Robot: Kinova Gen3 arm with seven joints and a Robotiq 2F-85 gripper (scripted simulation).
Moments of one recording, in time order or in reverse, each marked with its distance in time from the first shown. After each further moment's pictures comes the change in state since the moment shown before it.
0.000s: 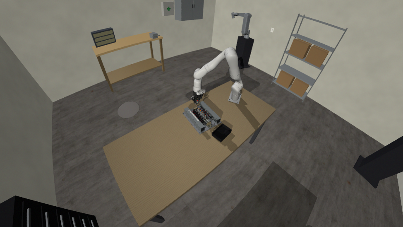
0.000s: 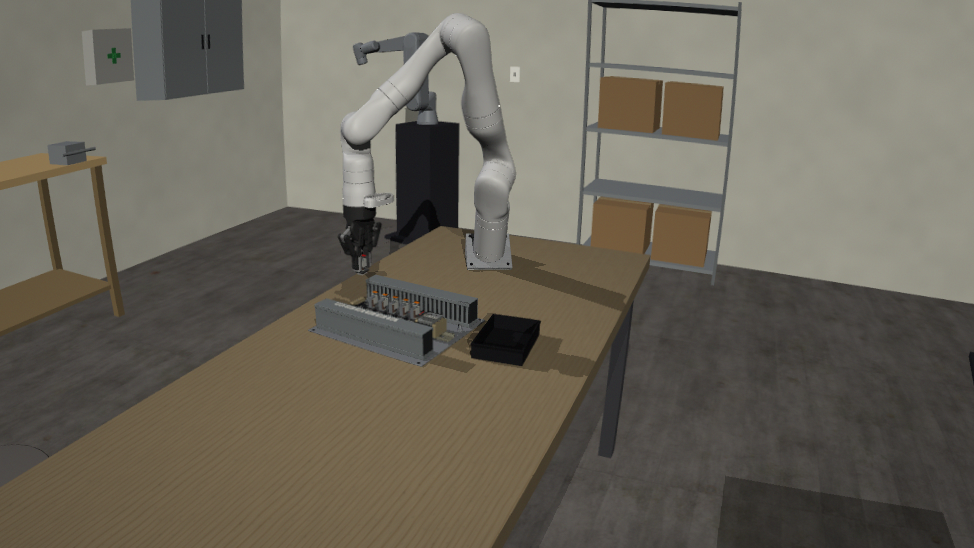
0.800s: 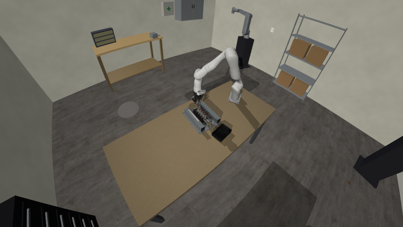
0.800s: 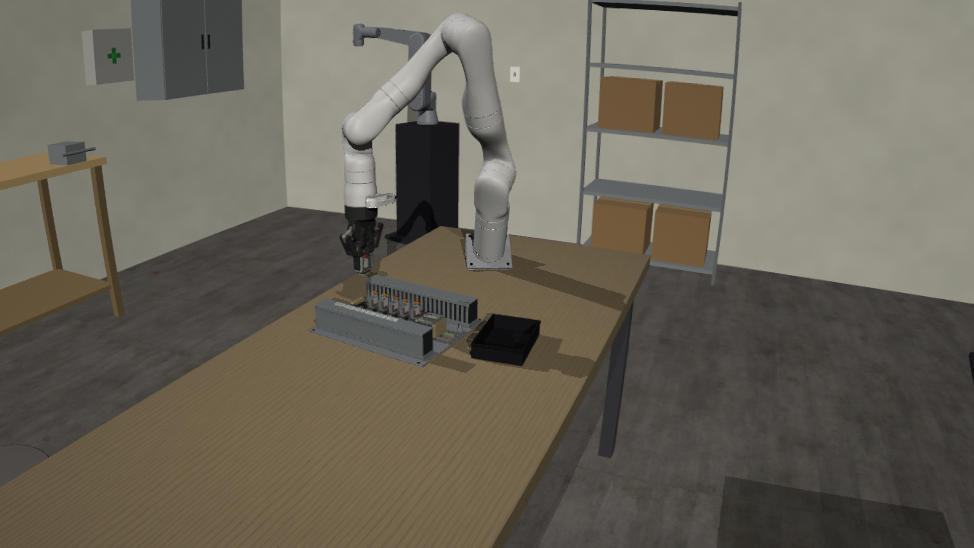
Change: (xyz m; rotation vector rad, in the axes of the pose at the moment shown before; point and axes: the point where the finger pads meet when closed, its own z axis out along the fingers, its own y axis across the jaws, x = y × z) arm 0.005 0.000 0.000 -0.001 0.003 0.002
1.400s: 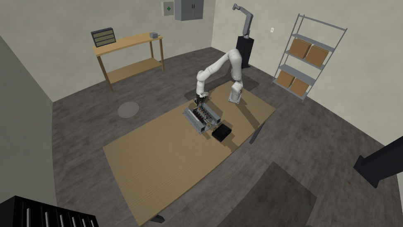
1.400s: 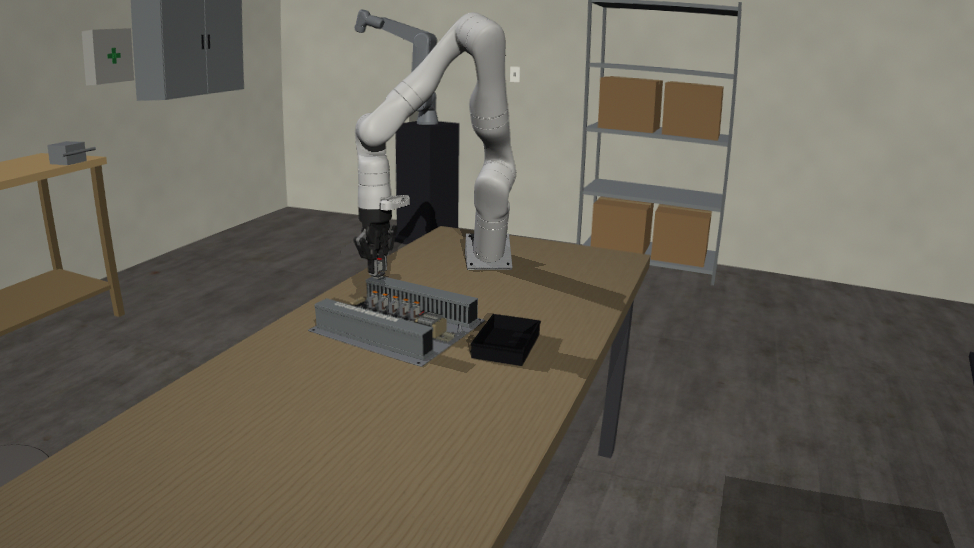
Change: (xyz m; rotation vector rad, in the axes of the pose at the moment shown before) arm 0.039 -0.004 0.002 -0.001 0.011 0.006
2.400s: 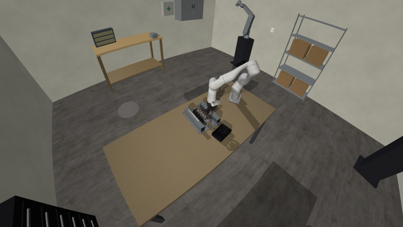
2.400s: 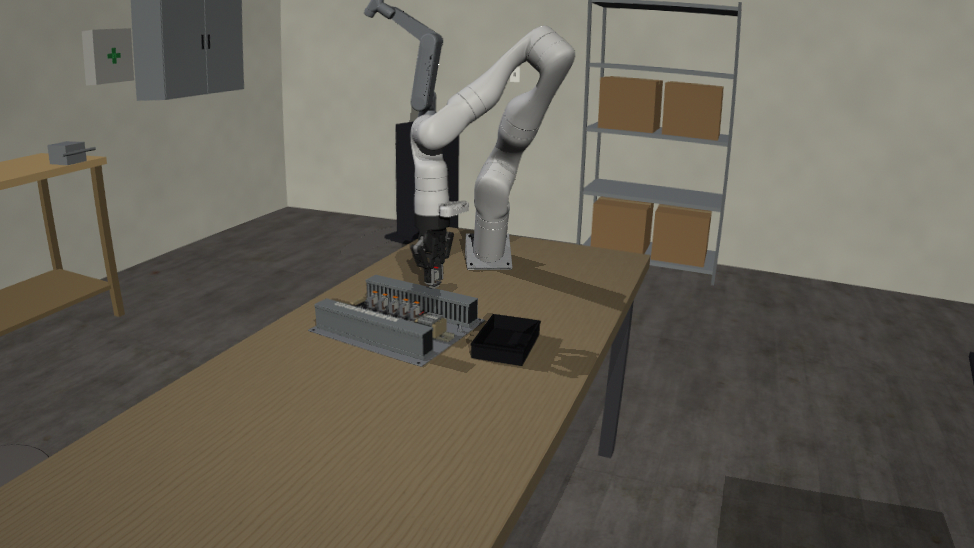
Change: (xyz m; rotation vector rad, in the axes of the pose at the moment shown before) arm 0.144 -0.018 0.001 0.004 0.011 0.017
